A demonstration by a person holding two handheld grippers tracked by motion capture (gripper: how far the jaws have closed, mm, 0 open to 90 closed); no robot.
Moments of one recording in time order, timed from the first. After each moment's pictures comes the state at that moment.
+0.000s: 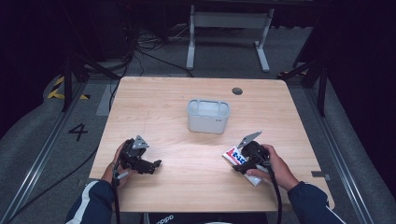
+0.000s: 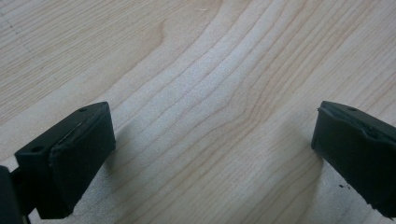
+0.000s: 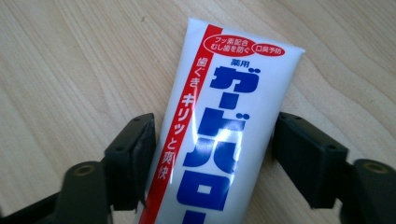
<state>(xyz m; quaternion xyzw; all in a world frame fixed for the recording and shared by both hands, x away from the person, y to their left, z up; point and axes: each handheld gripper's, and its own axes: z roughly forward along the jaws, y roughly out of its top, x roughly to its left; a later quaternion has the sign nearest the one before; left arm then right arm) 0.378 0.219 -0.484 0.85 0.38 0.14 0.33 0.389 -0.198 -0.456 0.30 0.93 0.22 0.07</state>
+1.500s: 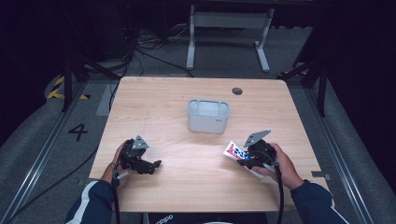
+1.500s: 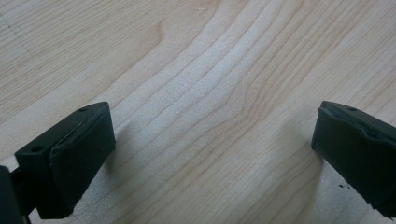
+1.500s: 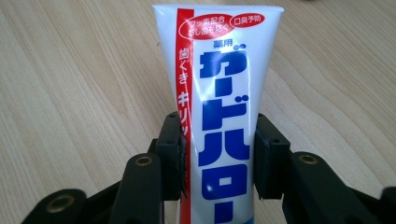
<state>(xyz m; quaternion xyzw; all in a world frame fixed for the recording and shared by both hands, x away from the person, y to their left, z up) 0.377 0.220 -0.483 0.86 0.38 0.14 0.33 0.382 -0.214 -0.433 0.27 0.92 0.26 0.08</state>
